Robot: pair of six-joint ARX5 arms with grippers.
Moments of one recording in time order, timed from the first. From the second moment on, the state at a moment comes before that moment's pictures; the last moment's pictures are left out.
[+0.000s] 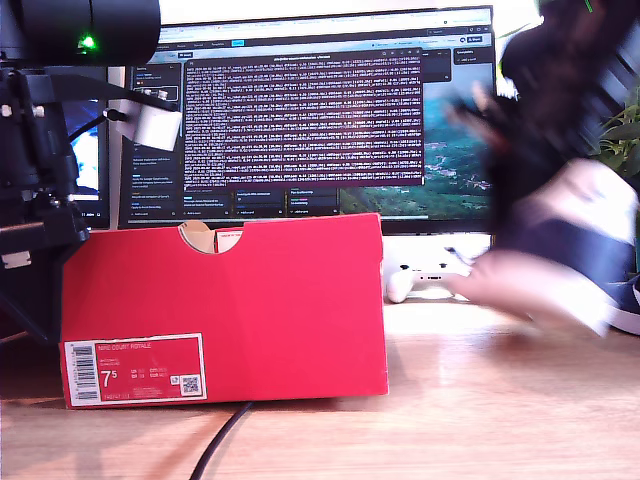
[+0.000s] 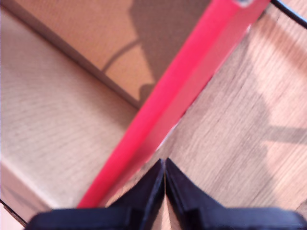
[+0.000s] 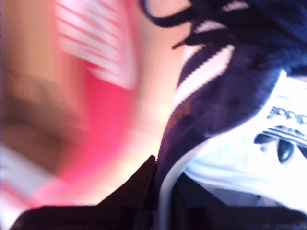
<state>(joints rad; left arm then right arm) -0.71 1.35 0.82 -0.72 -0.24 0.32 0.30 1.63 1.33 -0.94 -0.42 0.24</state>
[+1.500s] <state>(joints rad) -0.75 1.35 0.82 -0.65 -0.22 0.33 0.64 1.84 1.48 -0.37 -0.52 0.64</state>
